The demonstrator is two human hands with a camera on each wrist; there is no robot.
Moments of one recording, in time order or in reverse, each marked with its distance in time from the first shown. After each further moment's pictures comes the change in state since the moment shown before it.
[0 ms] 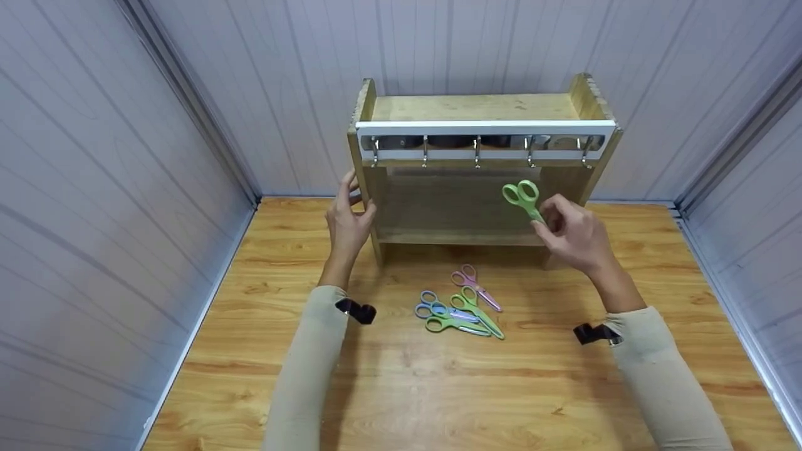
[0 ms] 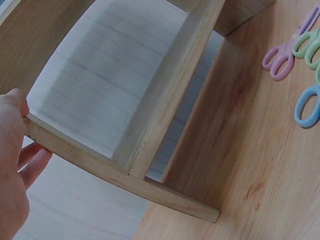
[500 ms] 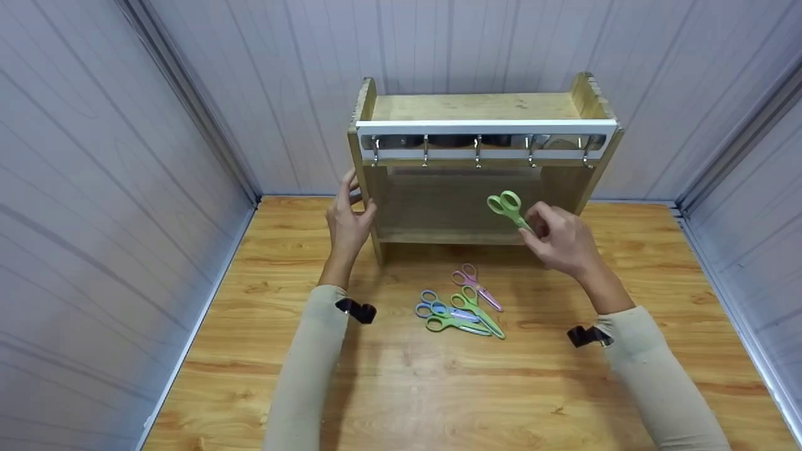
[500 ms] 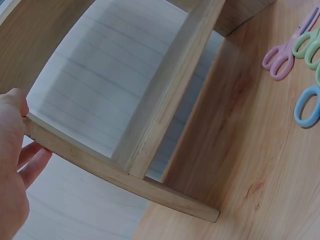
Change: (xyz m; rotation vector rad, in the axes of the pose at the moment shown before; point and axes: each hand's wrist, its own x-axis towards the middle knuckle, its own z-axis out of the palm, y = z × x) left_hand 0.000 0.000 0.000 -0.011 -0.009 -0.008; right_hand -0.001 -0.003 0.018 -0.035 -0.079 -0.031
